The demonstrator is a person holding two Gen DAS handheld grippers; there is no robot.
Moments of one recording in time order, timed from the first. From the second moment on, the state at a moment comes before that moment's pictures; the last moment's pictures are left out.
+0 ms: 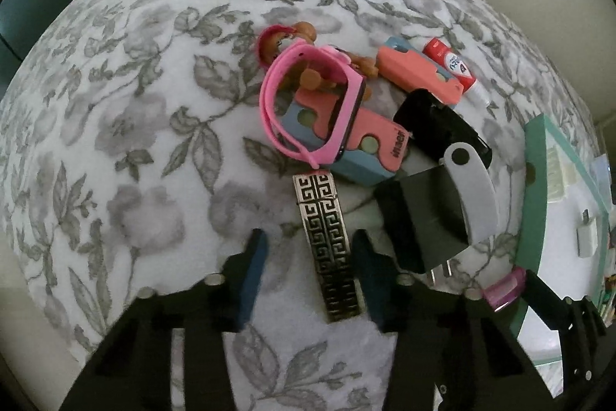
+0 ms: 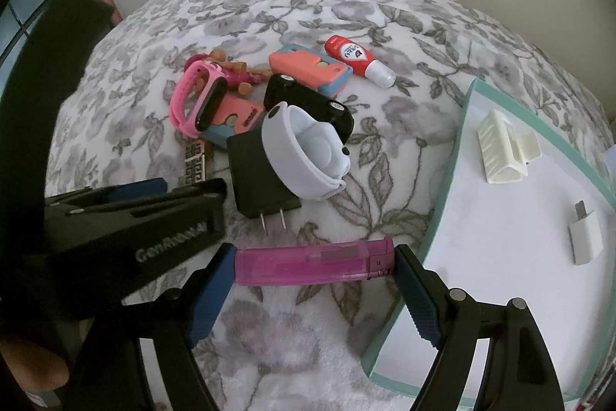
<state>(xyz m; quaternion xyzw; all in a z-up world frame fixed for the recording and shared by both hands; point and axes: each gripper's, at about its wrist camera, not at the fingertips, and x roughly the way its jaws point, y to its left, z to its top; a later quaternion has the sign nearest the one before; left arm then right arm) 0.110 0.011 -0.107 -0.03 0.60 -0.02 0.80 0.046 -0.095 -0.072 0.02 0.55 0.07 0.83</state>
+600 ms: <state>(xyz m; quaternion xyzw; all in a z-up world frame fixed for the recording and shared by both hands) 0.084 0.037 -0.050 -0.05 0.55 -0.02 0.83 0.036 -0.110 -0.050 0.05 0.52 0.05 0.85</state>
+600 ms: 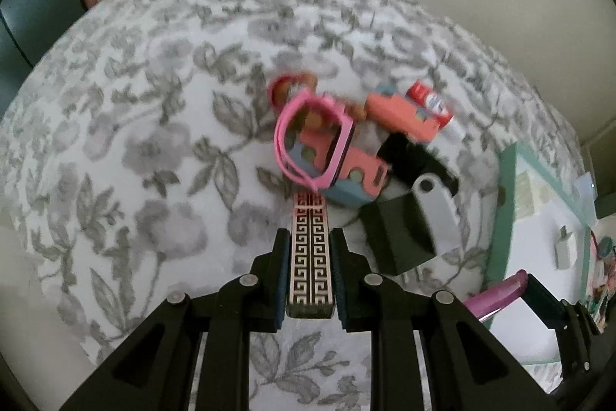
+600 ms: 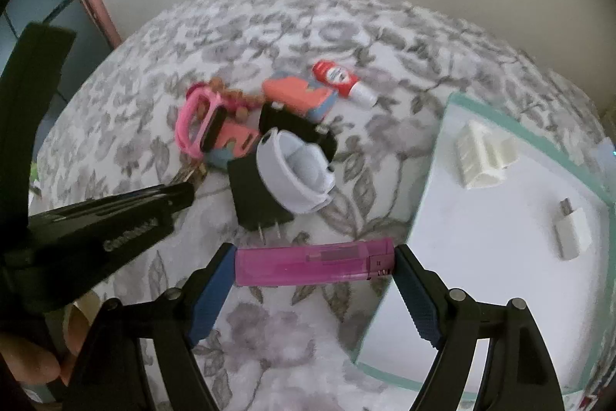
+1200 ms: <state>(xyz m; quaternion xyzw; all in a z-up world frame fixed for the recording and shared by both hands) 0.071 -0.078 0.025 0.03 0.50 -0.11 0.86 0.006 -0.217 -0.032 0.11 0.48 -0.15 0.86</state>
